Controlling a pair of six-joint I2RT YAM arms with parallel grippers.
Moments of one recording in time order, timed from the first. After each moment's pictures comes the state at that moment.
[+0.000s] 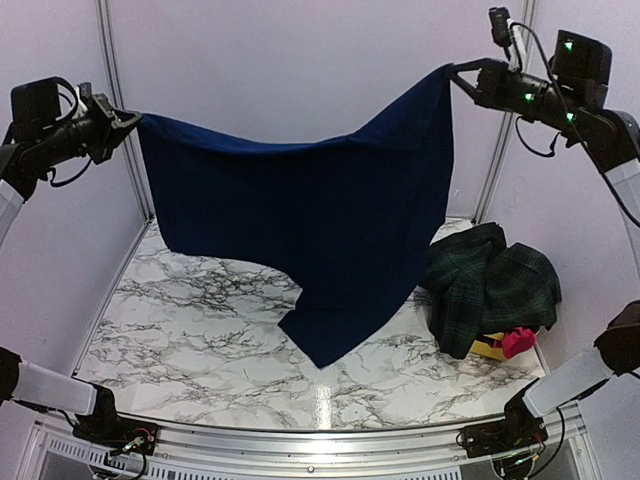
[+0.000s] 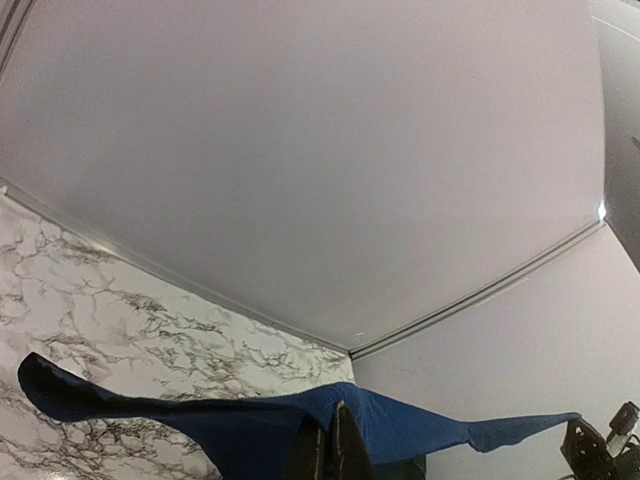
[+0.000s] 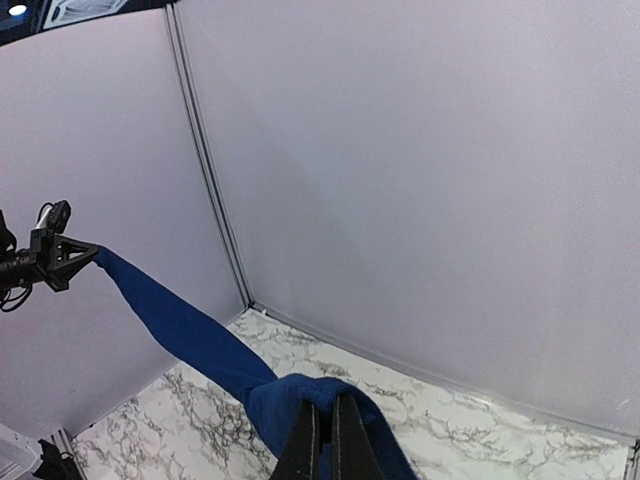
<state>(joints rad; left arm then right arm) -0.09 1.24 1.64 -0.57 0.34 -0.87 0.45 1.40 2.06 -0.69 -0.26 0.17</state>
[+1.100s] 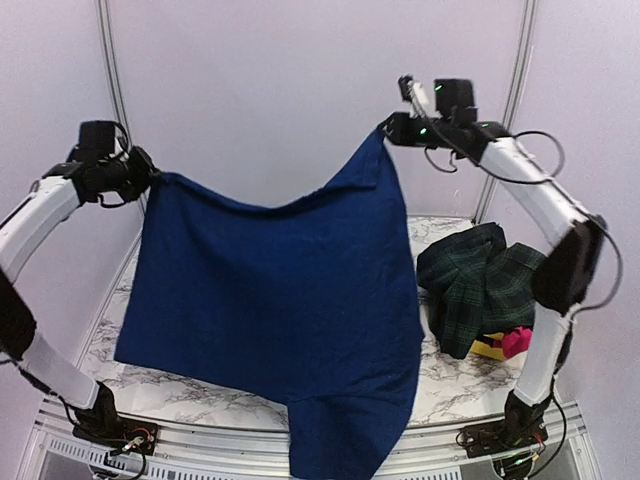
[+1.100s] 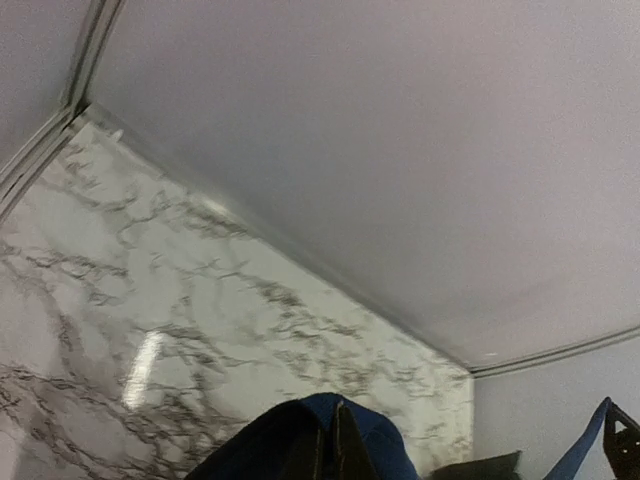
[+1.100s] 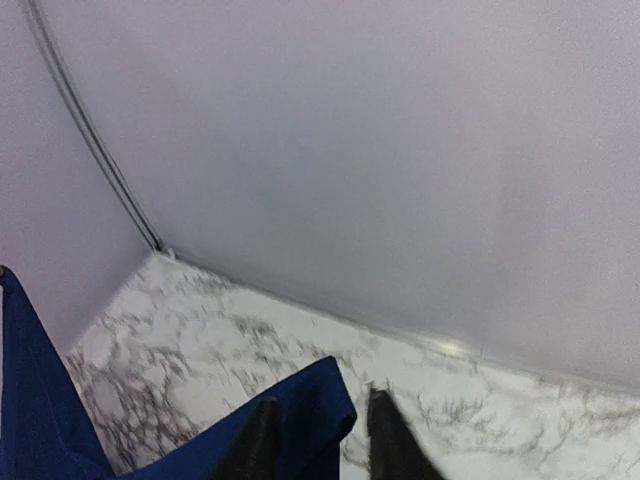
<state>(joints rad) -0.07 1.40 1.49 -0.47 0.18 -0.81 0.40 1.82 2.11 -0.49 -0.20 0.17</state>
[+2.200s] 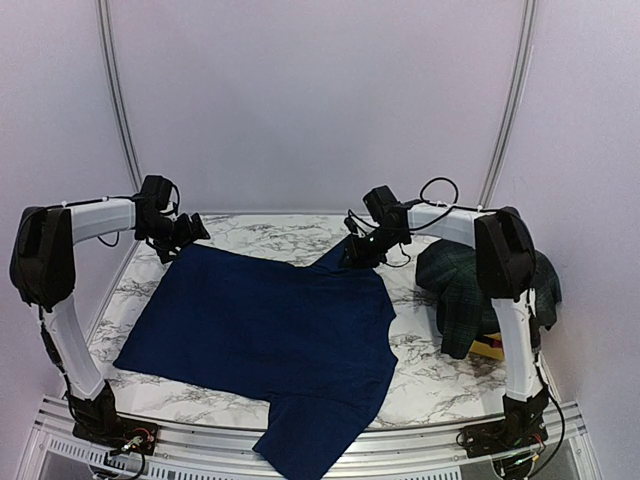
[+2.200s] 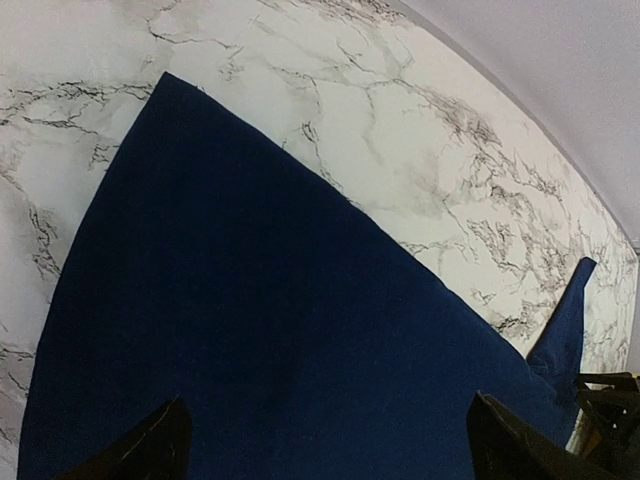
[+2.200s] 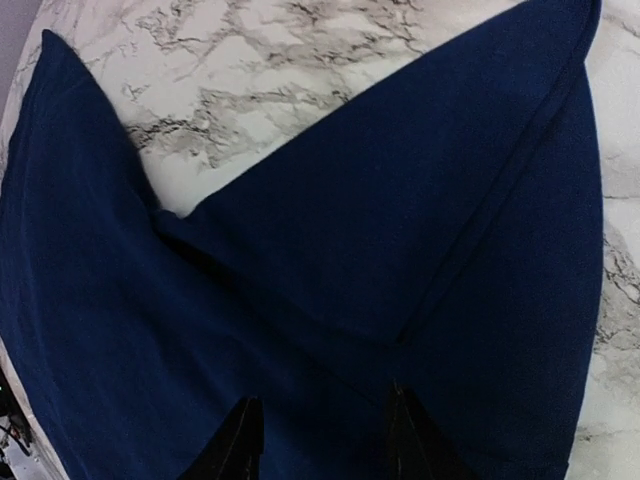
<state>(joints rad) -0.13 1.84 1.36 -0.46 0.19 -0.59 0.48 2.27 1.85 -0.60 -0.40 0.27</state>
